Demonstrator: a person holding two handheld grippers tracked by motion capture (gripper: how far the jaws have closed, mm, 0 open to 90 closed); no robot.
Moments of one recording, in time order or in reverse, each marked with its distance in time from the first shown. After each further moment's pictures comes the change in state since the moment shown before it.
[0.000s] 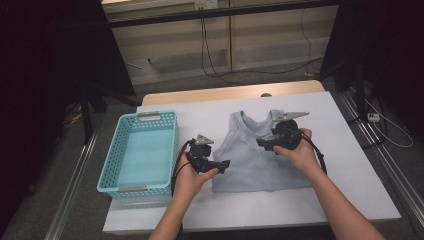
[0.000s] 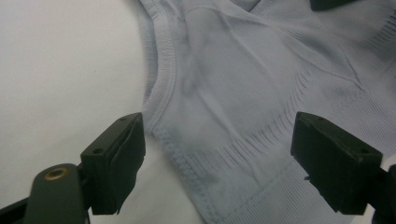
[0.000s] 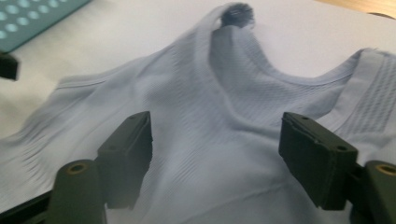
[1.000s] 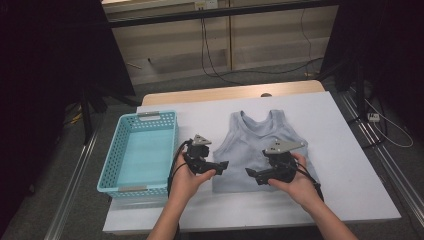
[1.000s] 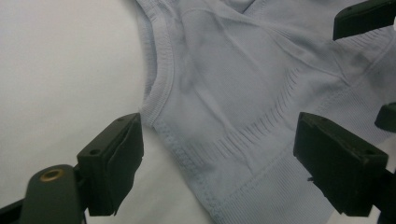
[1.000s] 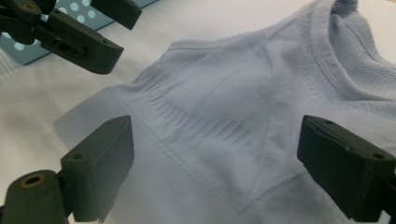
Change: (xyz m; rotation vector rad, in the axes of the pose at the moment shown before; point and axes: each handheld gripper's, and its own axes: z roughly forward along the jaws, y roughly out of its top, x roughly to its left) left arm 0.001 0.000 -0.011 -0.008 -0.013 0.002; right arm 0.069 -0.042 -0.021 -0.063 0.111 -0.114
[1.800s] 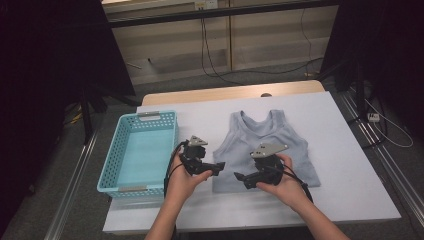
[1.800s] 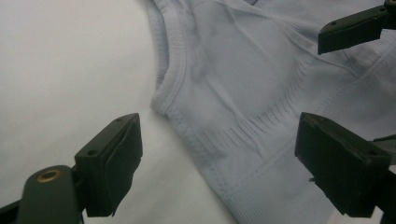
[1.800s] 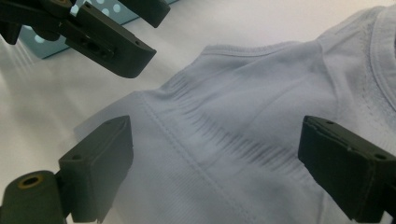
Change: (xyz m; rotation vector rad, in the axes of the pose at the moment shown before) left arm 0.008 -0.006 -0.007 0.017 0.009 -0.007; right arm 0.021 0.007 0.023 0.011 0.042 -0.066
